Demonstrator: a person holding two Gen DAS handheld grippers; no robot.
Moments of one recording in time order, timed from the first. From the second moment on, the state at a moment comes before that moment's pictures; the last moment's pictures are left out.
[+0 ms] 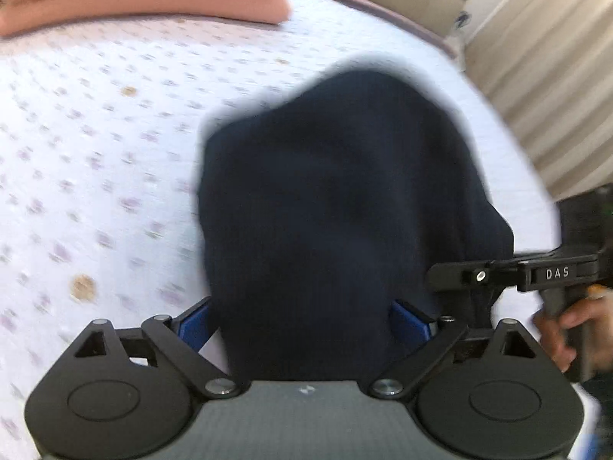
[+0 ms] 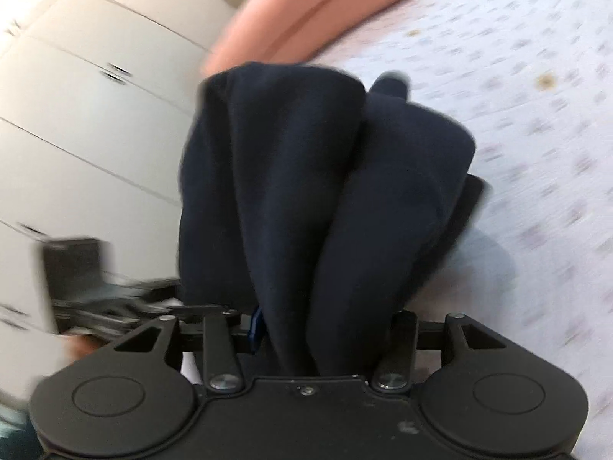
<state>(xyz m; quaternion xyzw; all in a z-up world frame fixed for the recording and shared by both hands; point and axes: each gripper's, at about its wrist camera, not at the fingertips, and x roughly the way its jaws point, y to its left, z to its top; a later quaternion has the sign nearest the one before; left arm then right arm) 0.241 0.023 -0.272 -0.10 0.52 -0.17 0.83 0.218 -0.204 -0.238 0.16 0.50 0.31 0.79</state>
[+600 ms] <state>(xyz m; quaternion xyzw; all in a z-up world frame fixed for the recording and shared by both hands) 0.175 0.013 -0.267 -0.08 0.49 -0.13 0.86 0.131 -0.150 -0.181 -0.04 0.42 0.27 0.86</state>
